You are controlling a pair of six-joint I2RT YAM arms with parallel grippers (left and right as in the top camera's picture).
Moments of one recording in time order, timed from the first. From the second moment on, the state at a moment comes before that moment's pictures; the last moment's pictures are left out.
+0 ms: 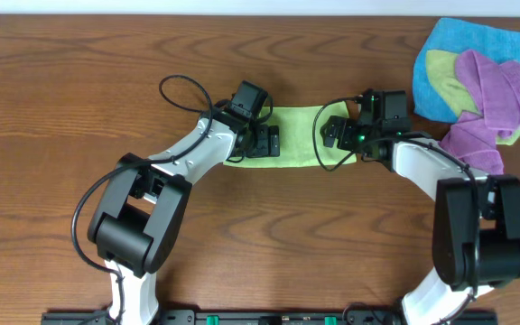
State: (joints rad) left arm -0.49 2.02 1.32 -0.51 0.13 -0.51; right arm 0.10 1.85 0.98 -0.12 -0.27 0.32
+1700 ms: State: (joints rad) left arm -0.49 2.02 1.32 -0.51 0.13 -0.51; right arm 0.24 1.85 1.16 -0.37 -0.15 0.32
